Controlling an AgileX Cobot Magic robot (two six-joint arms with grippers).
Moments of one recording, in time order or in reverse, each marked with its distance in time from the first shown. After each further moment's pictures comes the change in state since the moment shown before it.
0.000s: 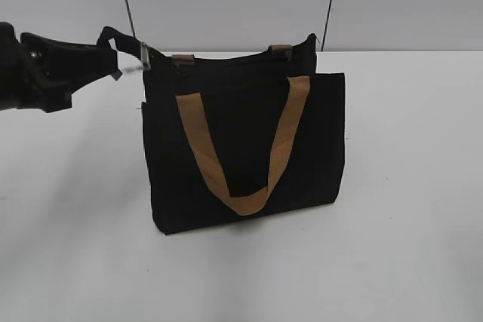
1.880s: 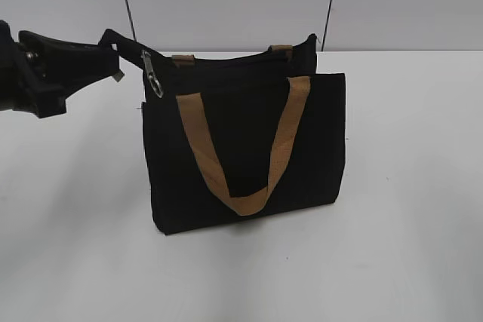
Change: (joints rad) left arm 0.000 -0.072 0.000 0.118 -0.025 -0.082; right arm 0.000 0.340 -0.109 0.224 -0.081 -0.212
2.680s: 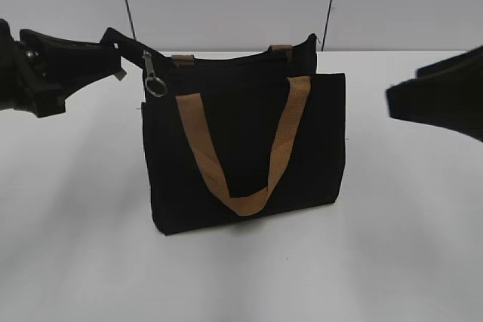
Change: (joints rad) left arm 0.000 0.000 0.000 0.000 -0.022 0.000; right arm 0.229 0.558 -0.117 0.369 -0.260 -0.352
